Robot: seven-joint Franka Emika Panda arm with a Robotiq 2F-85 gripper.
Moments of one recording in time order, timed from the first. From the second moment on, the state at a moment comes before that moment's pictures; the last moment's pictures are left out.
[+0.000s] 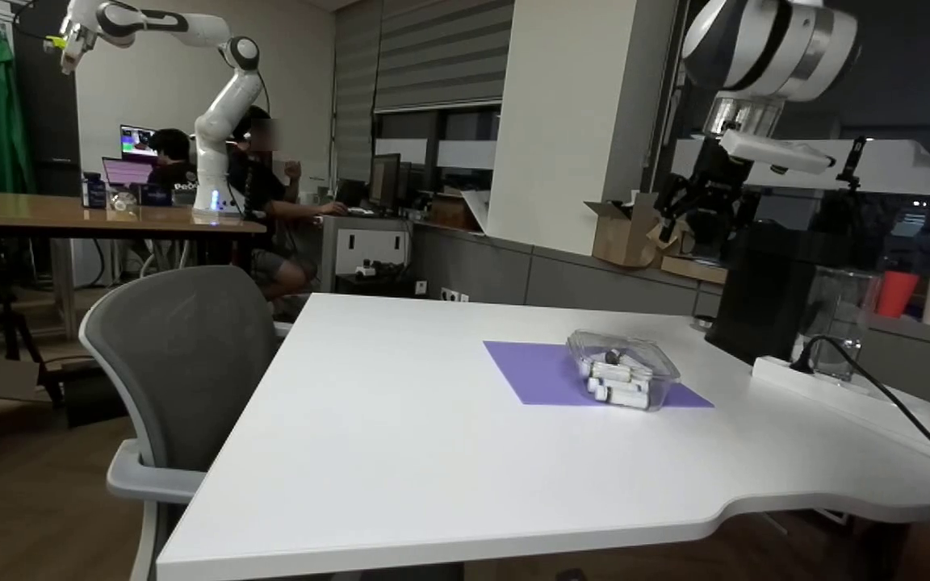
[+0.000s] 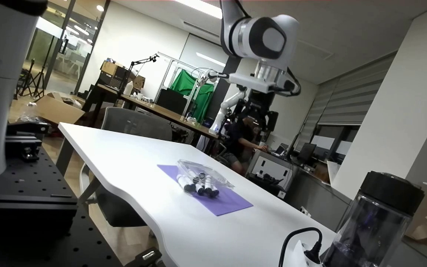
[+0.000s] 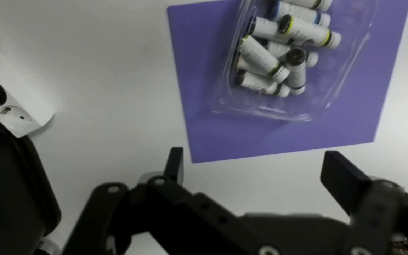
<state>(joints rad) -0.12 0.12 -0.15 -2.21 0.17 2.53 -0.22</state>
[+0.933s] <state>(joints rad) -0.23 0.36 -0.09 -1.98 0.32 2.43 -0.31</state>
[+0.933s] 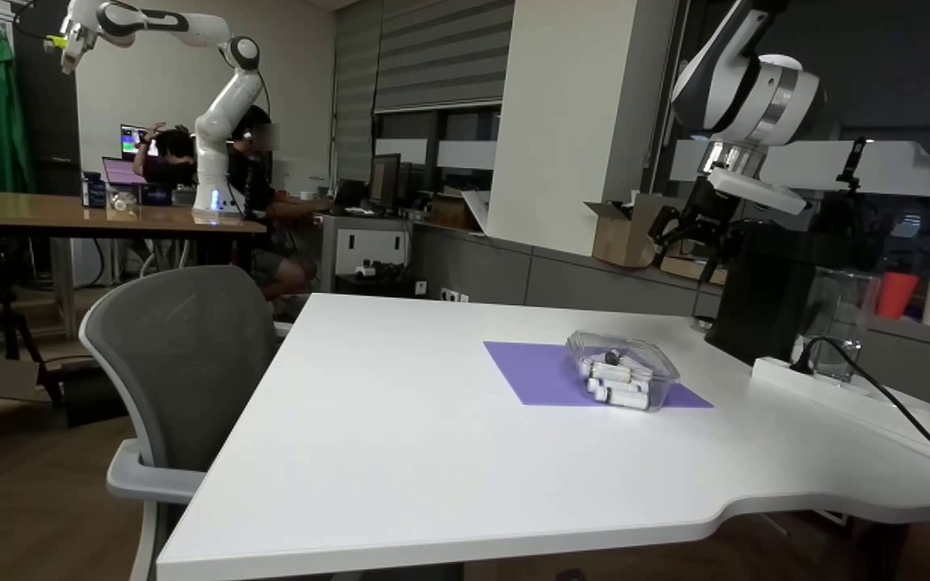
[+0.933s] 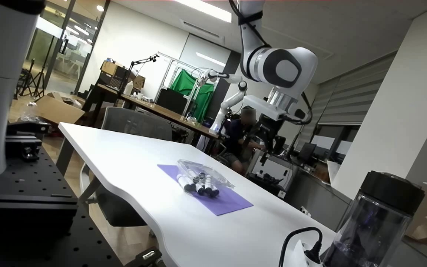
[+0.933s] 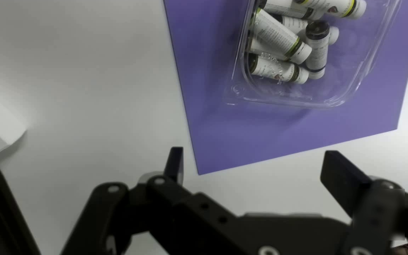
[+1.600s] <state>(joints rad) -0.41 0.60 -0.01 -1.72 0.41 2.16 -0.72</state>
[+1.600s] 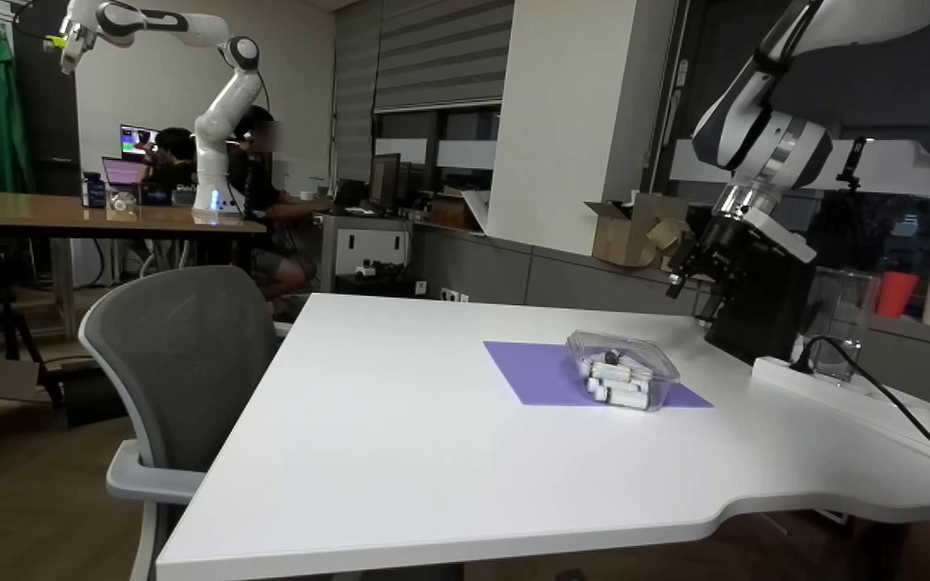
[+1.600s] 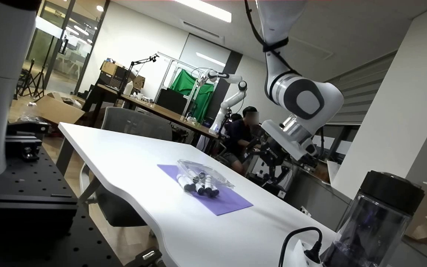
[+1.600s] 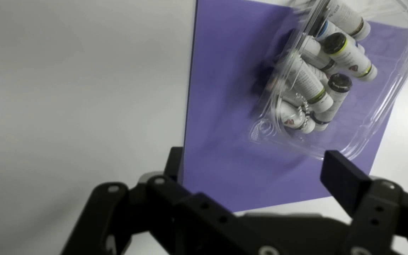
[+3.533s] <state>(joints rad) -0.48 0.90 0.06 -1.32 0.67 1.57 -0.71</state>
